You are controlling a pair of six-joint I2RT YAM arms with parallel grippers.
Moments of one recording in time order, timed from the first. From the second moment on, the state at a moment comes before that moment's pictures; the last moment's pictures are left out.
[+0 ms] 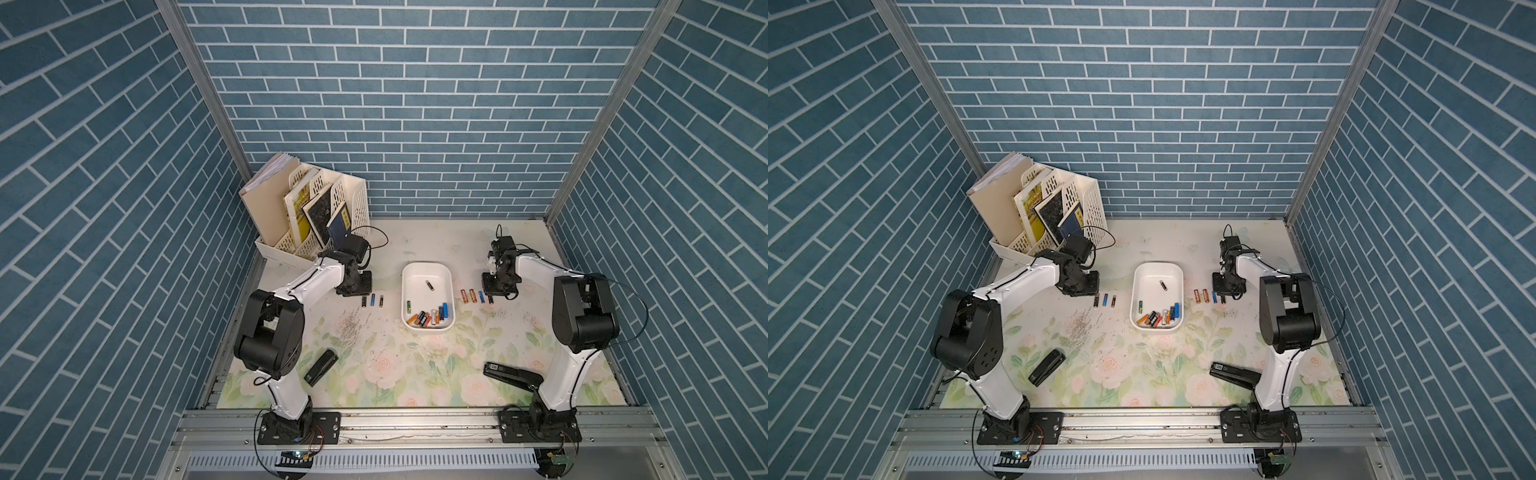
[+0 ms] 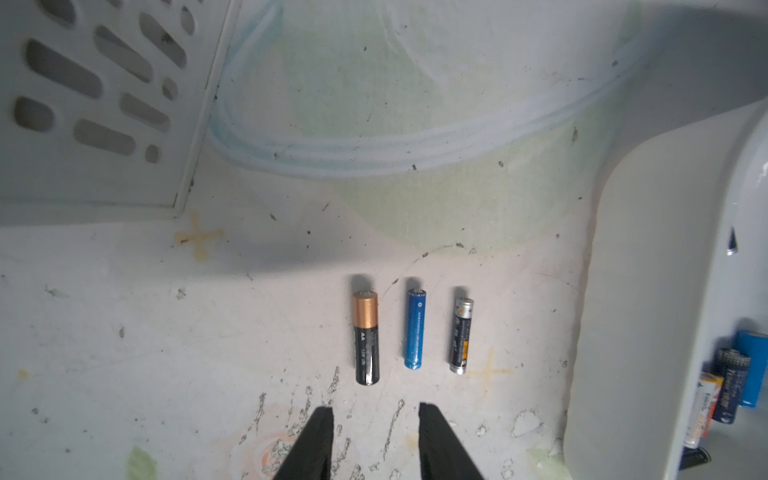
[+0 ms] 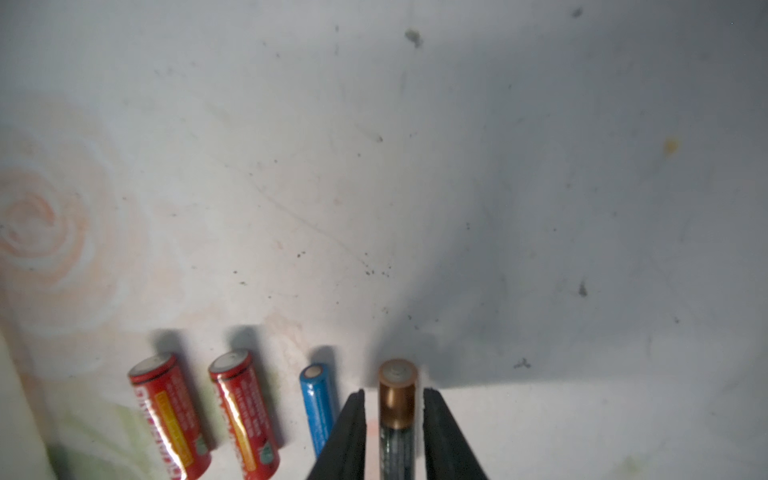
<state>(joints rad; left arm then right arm) -0.36 1.75 1.29 -0.77 0.03 -0.37 0.19 1.91 1.29 -0.72 -0.04 0.13</state>
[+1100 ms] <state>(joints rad) -0.70 2.19 1.92 -0.78 -0.09 -0.49 0.21 1.84 1.38 -0.77 -0.11 0.13</state>
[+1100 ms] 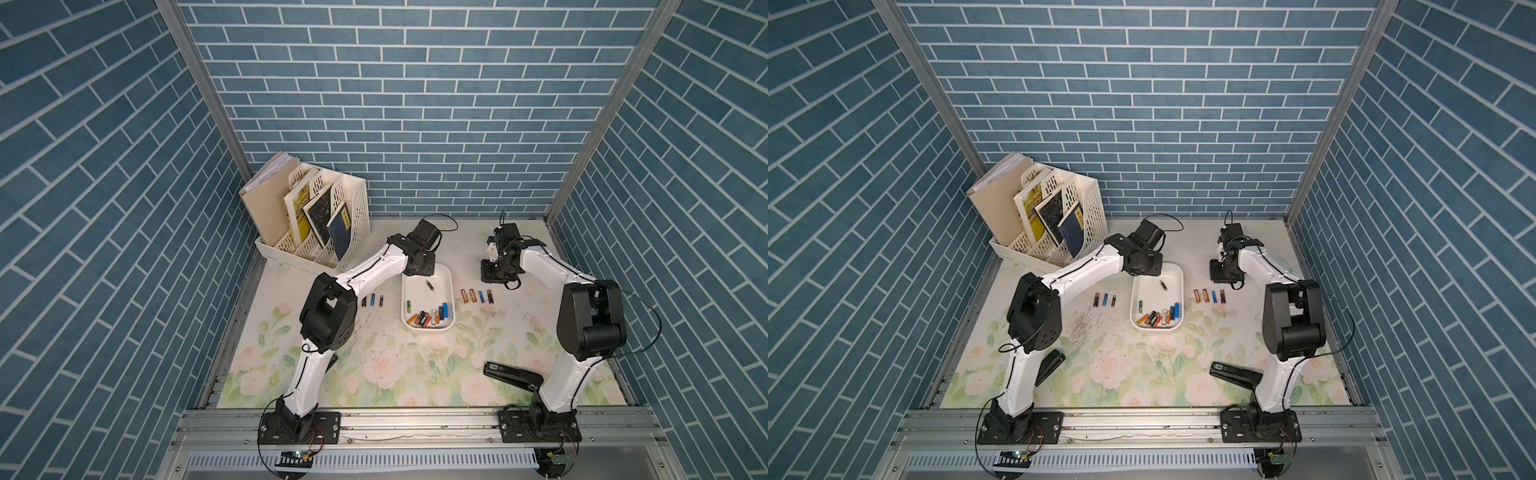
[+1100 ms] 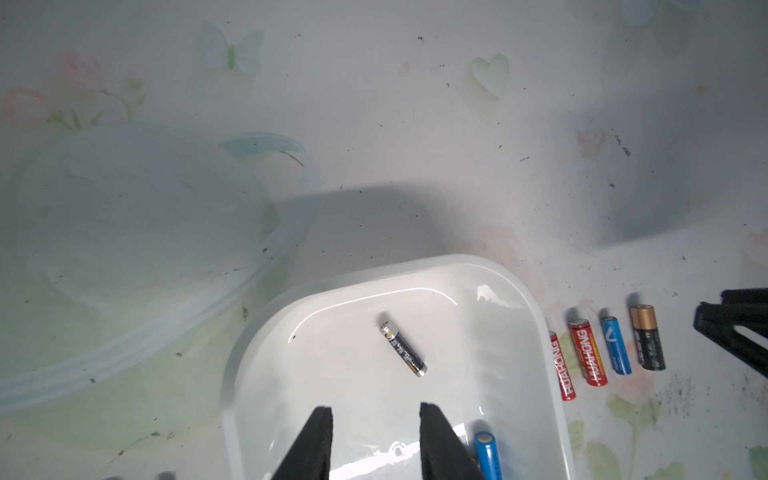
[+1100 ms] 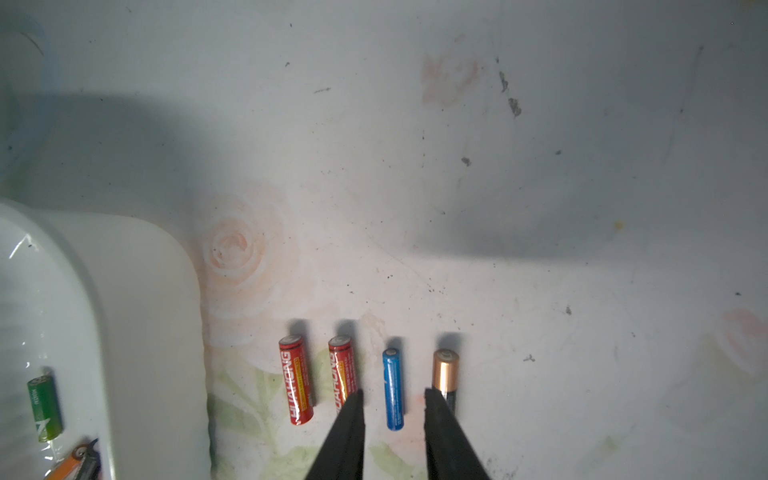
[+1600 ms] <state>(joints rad) -0.74 2.35 2.02 -0.80 -0.11 -0.50 0.21 1.84 1.37 -0.76 -0.12 0.13</state>
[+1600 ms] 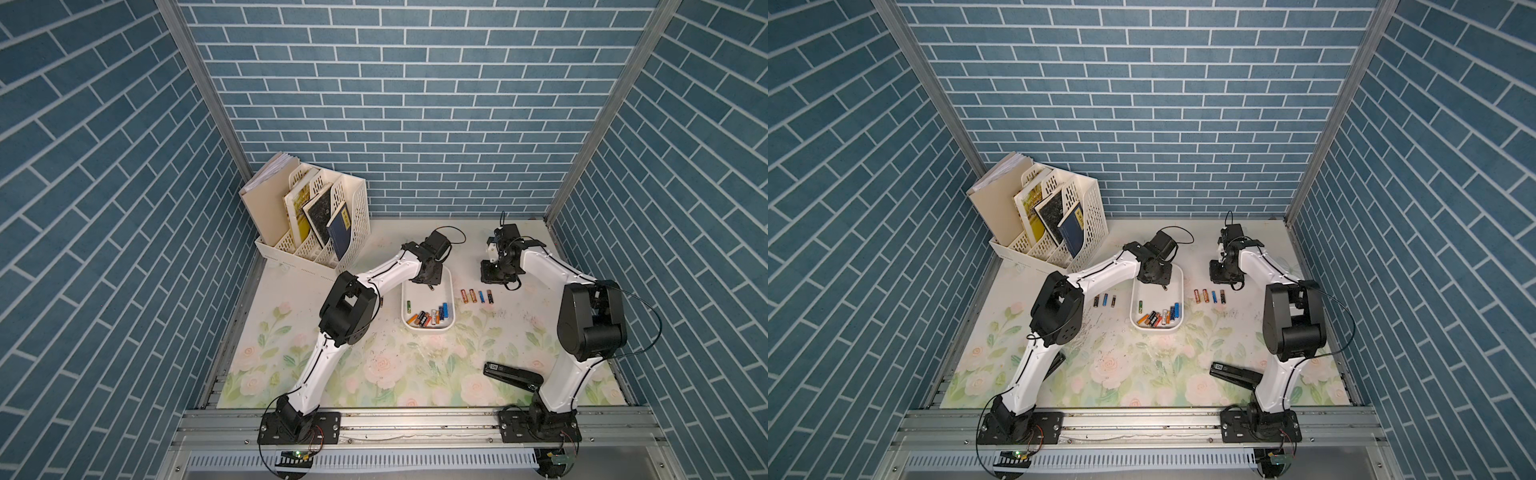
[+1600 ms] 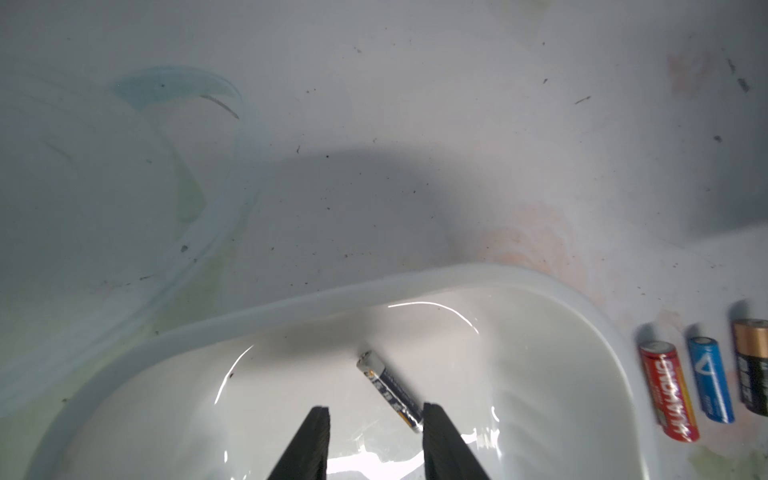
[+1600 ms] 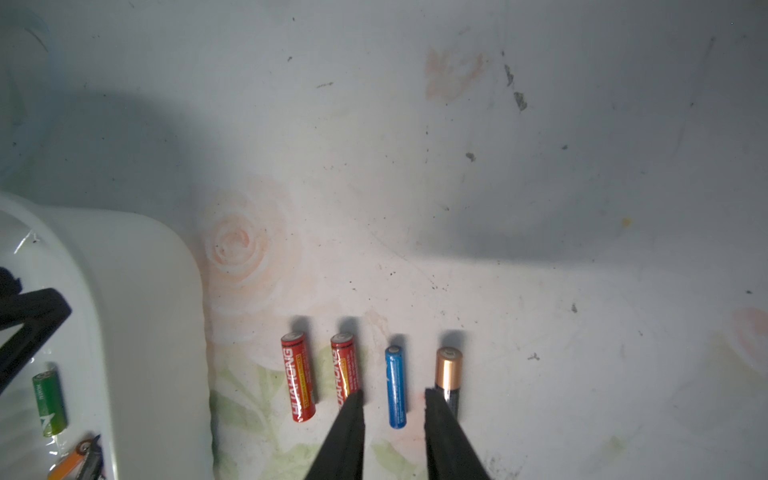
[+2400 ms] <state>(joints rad) -0.74 2.43 2.08 -0.85 -0.13 -0.48 0.21 1.84 1.36 -0.76 -0.12 0.13</state>
